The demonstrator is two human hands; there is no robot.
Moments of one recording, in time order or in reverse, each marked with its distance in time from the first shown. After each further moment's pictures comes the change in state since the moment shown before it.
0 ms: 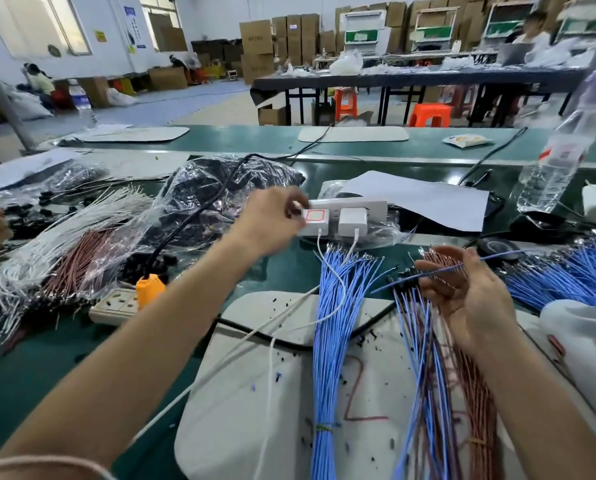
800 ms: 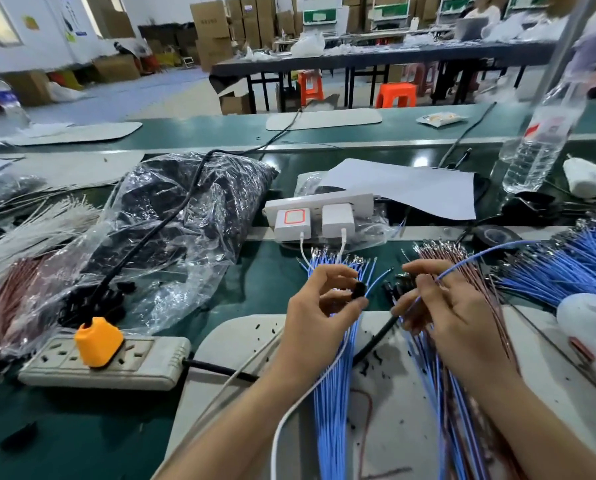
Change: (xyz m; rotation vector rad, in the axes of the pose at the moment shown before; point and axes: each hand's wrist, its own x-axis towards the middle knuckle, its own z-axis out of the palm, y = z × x) left_hand -0.059 -0.001 0.121 -0.910 -0.048 -0.024; right_hand -0.010 0.028 0.014 -0.681 -0.086 -0.360
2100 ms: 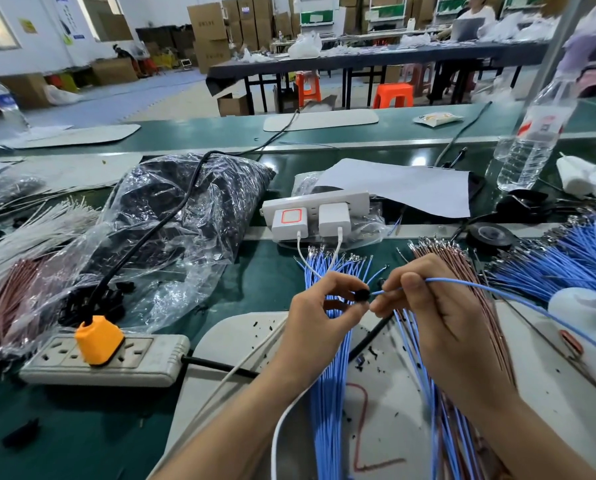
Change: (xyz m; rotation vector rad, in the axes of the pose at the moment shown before) left_hand -0.003 0.004 0.001 0.145 -0.074 0.054; right_hand -0.014 -0.021 0.010 -0.046 -0.034 -0.381
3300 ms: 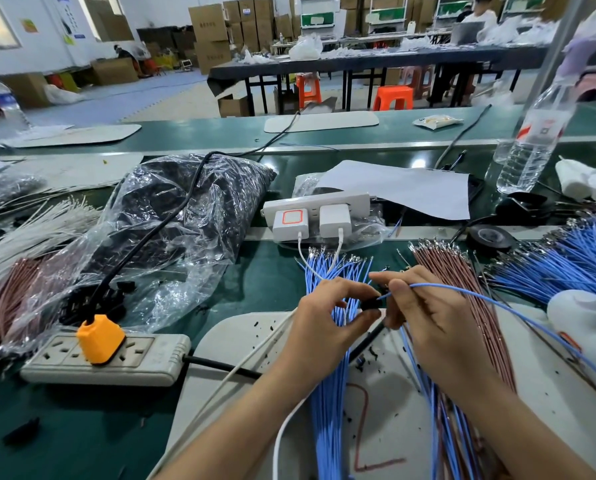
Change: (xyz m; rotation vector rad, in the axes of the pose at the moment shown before) left_hand -0.002 0.000 0.001 0.174 -0.029 0.170; right_hand 0.001 0.008 -0.001 -0.133 -0.073 0.131
